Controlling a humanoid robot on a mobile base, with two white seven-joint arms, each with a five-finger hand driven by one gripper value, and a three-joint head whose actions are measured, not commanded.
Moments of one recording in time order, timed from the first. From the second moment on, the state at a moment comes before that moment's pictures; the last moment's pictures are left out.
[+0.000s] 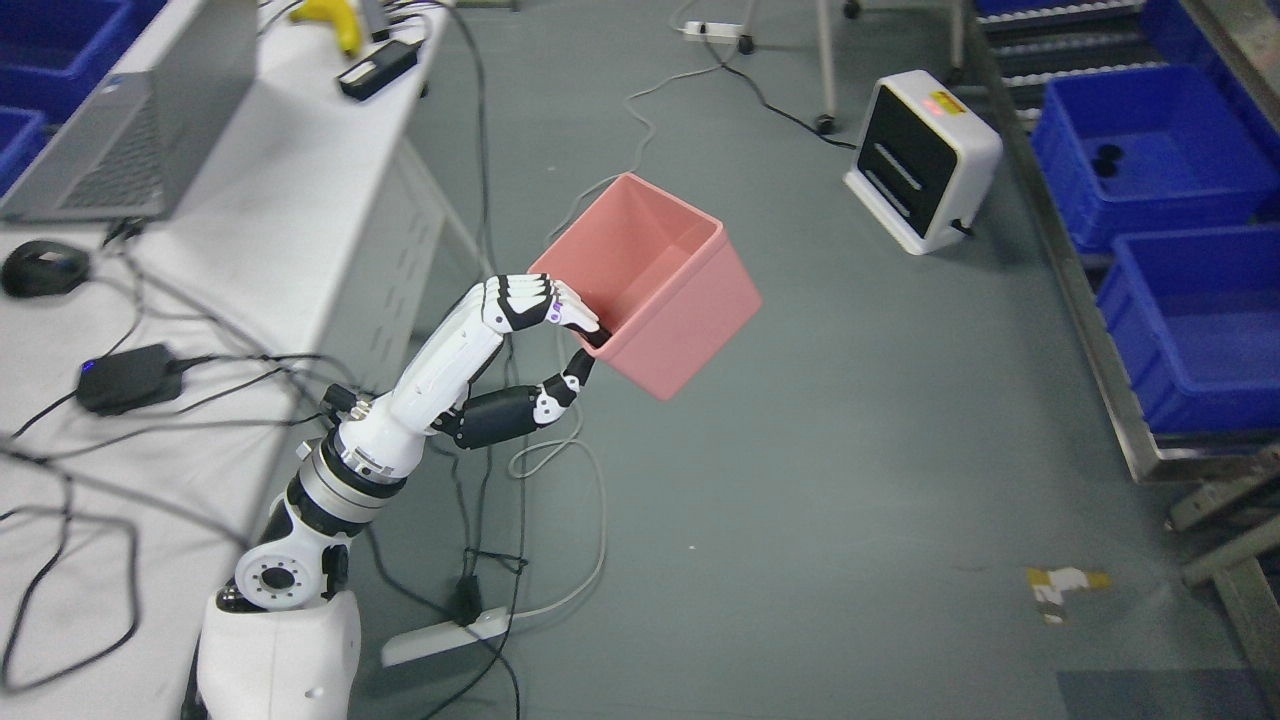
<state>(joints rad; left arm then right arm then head) -0.41 0.00 0.06 -1.58 -0.07 -0.77 -0.74 0.00 0.00 -0.05 0.00 0.00 -0.09 0.01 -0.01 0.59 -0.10</state>
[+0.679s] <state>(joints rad) -0.39 0.00 0.02 -1.58 -0.07 -0.77 -0.74 0.00 0.00 -0.05 0.00 0.00 -0.09 0.00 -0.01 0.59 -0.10</state>
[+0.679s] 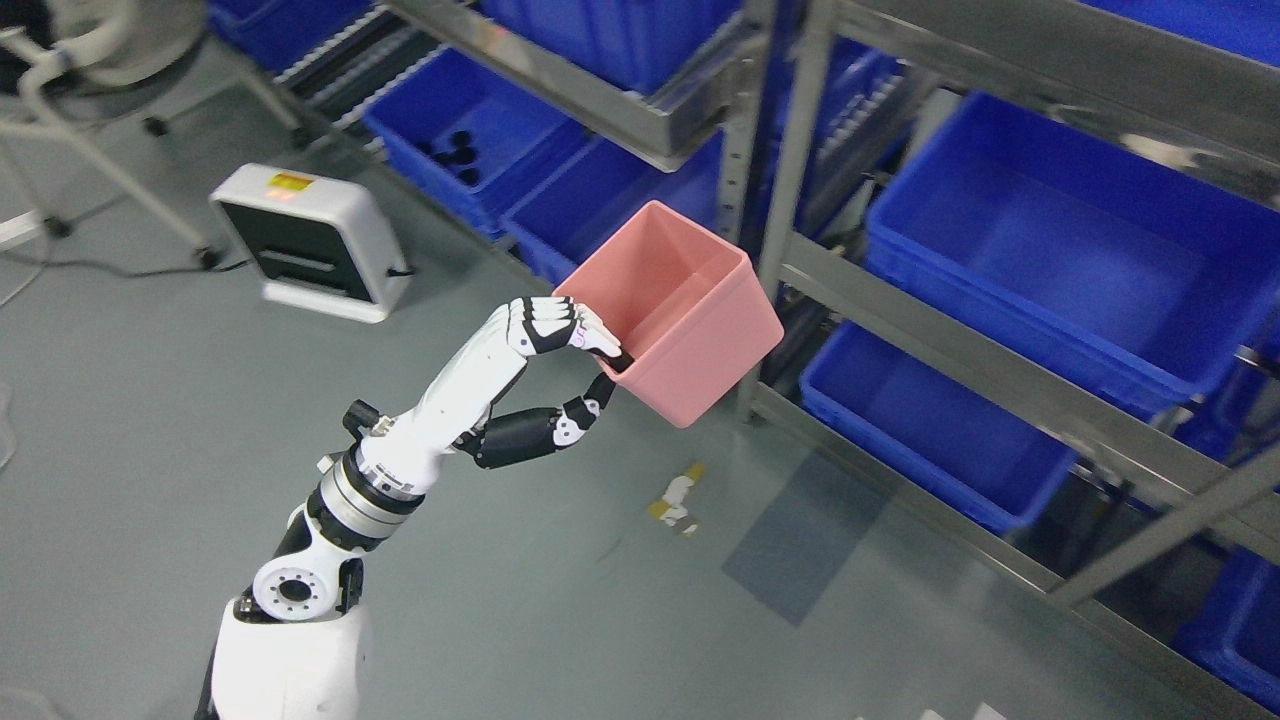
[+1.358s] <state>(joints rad) -0.34 0.00 0.00 -1.57 -0.06 -0.78 -0.74 0.00 0.00 -0.05 0.00 0.00 -0.09 0.00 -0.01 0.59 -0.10</state>
